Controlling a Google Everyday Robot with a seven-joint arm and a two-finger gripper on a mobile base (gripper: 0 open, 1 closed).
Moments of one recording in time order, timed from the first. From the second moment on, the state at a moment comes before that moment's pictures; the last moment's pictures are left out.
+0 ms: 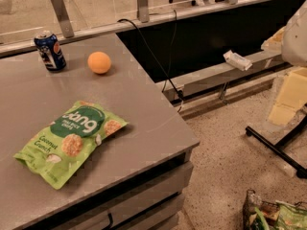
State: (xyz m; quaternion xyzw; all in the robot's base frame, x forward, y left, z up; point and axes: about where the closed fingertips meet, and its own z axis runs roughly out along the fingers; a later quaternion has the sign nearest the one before) arm 0.438 -0.217 0.976 -0.60 0.78 -0.03 0.16
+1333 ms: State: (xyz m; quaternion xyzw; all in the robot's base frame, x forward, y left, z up) arm 0.487 -0.094 0.976 -0.70 0.69 0.01 0.19
